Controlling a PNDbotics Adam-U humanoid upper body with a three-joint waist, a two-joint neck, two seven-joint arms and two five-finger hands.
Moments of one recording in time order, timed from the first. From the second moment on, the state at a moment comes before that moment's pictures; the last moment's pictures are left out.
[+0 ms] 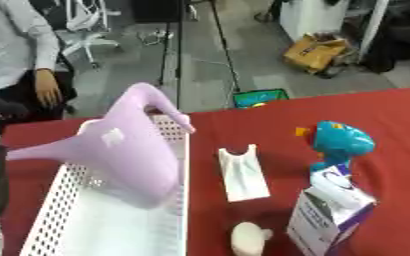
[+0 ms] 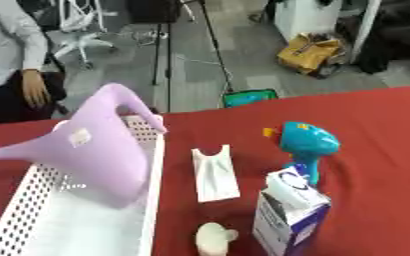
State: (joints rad) left arm -0.44 0.07 0.16 -1.98 0.48 -0.50 -0.27; right arm -0.30 -0.50 -0.45 -1.98 1.03 0.09 -0.91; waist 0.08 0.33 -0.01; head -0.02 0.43
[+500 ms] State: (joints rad) left arm -0.45 0.07 0.14 -1.98 0.33 -0.62 -0.15; right arm -0.28 -0.51 -0.43 -1.98 1.03 0.09 -0.91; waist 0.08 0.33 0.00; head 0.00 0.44
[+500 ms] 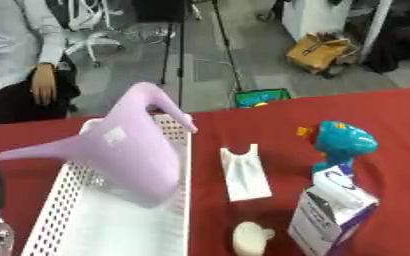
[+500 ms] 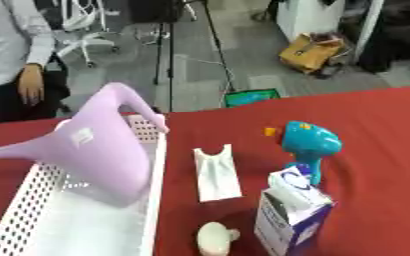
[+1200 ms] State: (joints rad) left arm -0.45 0.07 0.13 -1.98 0.30 -0.63 -0.13; right arm -0.18 -0.64 -0.28 -1.98 0.93 0.15 -0.88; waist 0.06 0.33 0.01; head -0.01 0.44
